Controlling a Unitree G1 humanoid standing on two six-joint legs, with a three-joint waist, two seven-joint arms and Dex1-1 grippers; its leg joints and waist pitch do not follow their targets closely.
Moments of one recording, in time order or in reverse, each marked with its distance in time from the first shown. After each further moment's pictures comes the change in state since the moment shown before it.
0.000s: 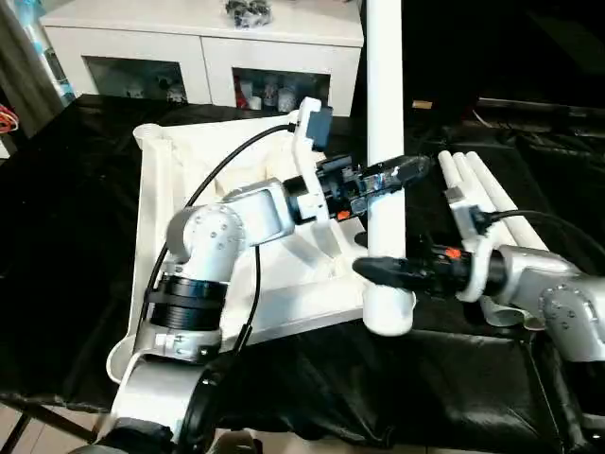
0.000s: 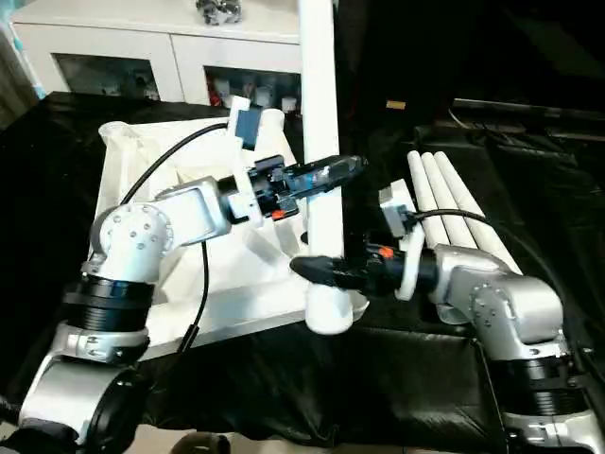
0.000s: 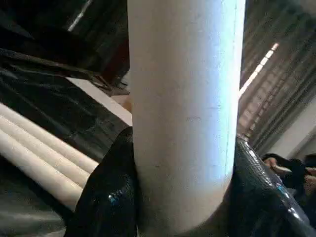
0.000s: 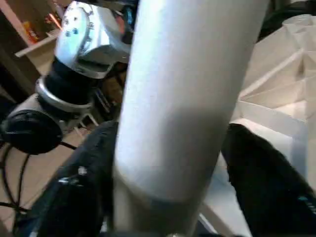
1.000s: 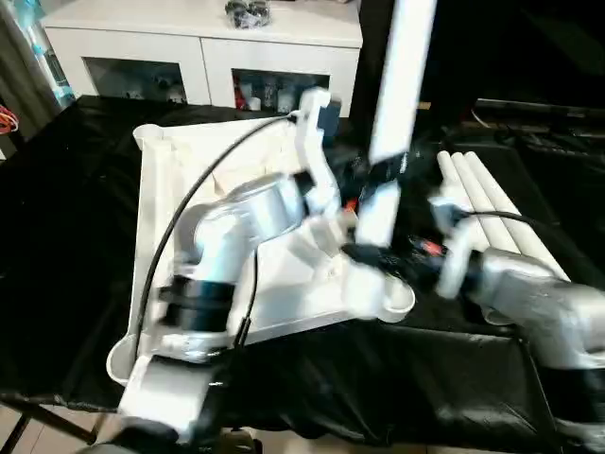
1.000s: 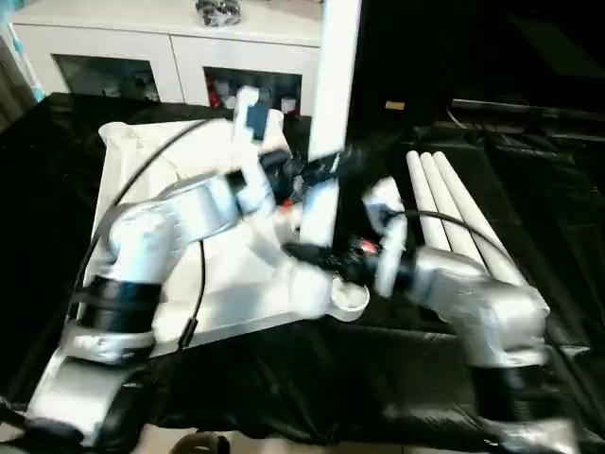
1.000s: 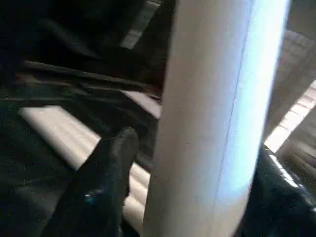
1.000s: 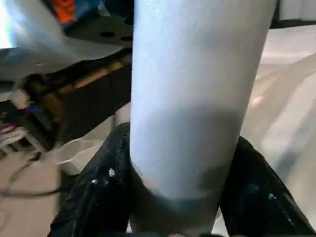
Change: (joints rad) left arm -0.026 -0.083 0.002 -0.013 0.162 -0.109 0.287; right arm -0.001 0.135 -0.004 -0.031 -0.102 -0.048 -0.322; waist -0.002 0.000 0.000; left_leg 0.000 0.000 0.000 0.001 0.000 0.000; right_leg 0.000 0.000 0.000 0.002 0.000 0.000
